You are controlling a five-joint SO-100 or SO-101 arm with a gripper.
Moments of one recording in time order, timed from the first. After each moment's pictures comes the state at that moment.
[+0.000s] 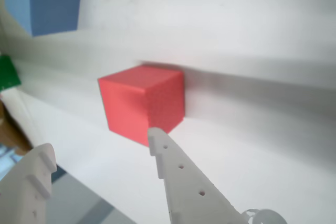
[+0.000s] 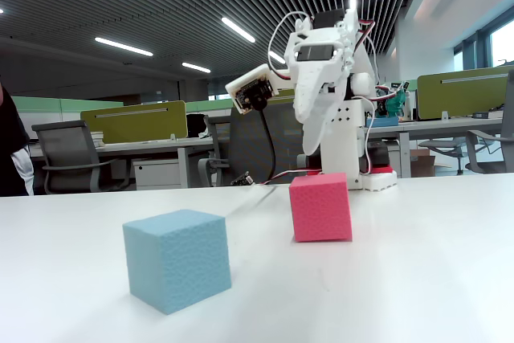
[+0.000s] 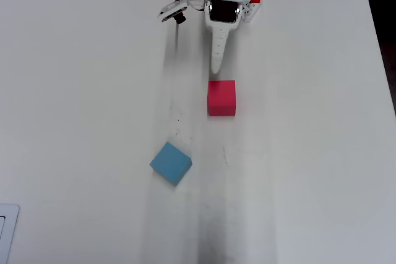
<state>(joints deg) 16.1 182.1 165.1 54.7 8.7</state>
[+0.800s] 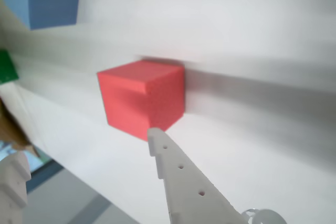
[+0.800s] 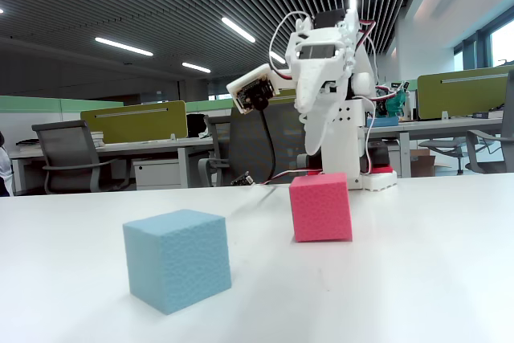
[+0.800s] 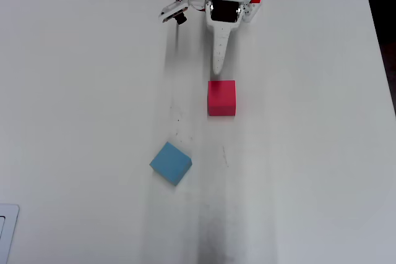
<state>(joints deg) 13.6 182.1 165.1 54.7 8.7</state>
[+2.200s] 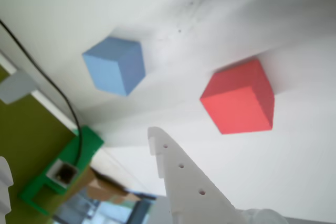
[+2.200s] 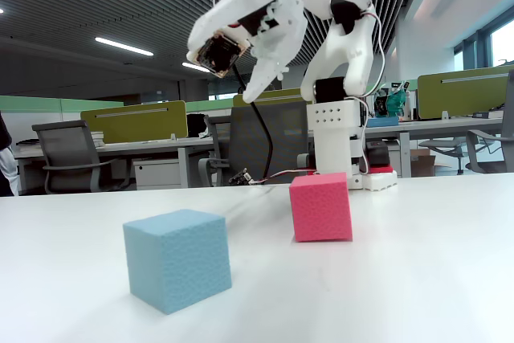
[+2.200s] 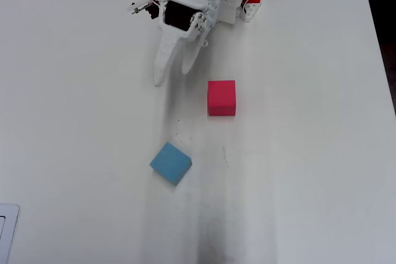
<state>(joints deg) 26.3 125.8 119.7 50.8 29.7</state>
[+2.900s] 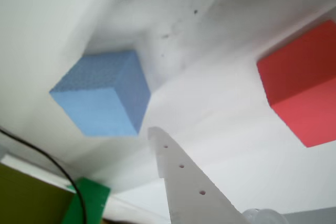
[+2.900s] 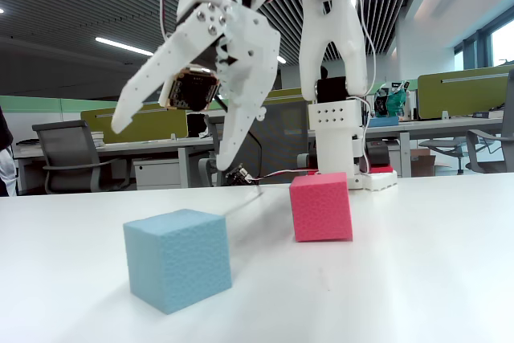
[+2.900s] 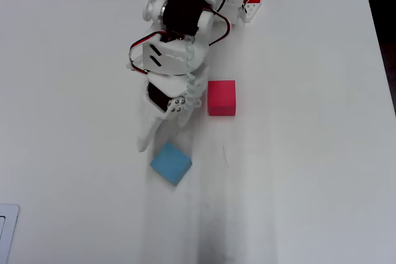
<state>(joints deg) 22.8 80.9 88.2 51.9 43.3</state>
